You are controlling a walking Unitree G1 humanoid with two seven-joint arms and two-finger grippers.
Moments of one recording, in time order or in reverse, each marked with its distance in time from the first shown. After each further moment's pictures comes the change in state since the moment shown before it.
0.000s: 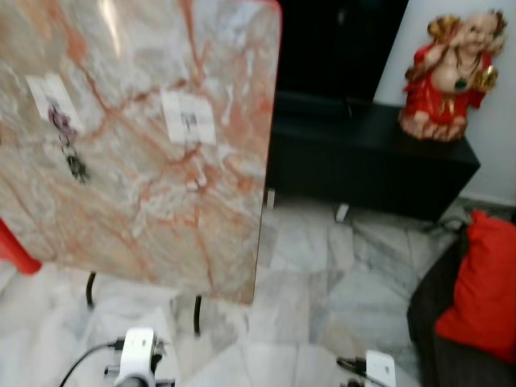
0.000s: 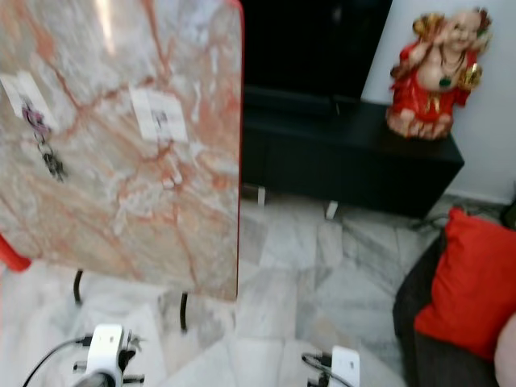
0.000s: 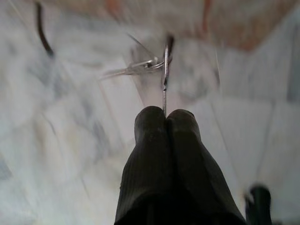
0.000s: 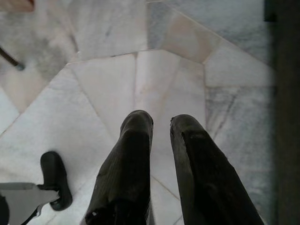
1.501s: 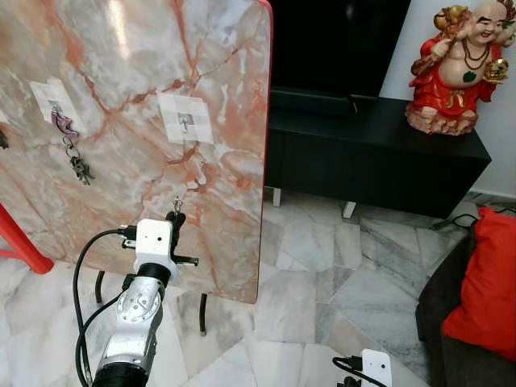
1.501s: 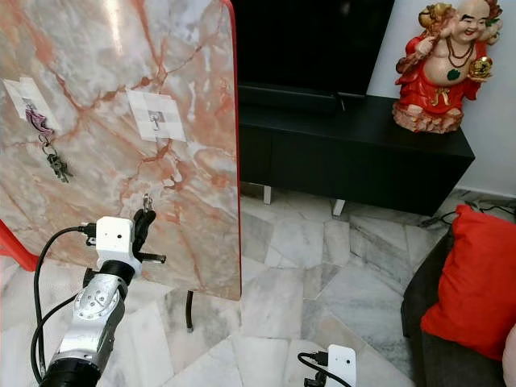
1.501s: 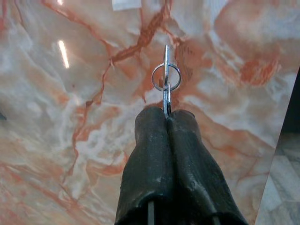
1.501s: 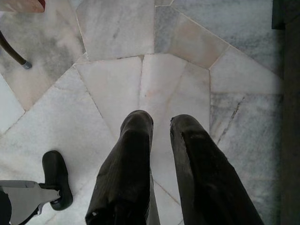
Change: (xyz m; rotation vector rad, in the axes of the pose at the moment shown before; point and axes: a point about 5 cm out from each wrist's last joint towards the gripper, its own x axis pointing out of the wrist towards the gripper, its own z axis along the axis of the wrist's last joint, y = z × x) left arm -0.028 -0.037 0.175 0.081 -0.784 -0.086; right arm 0.001 0.003 0.005 -0.031 -0.011 0.022
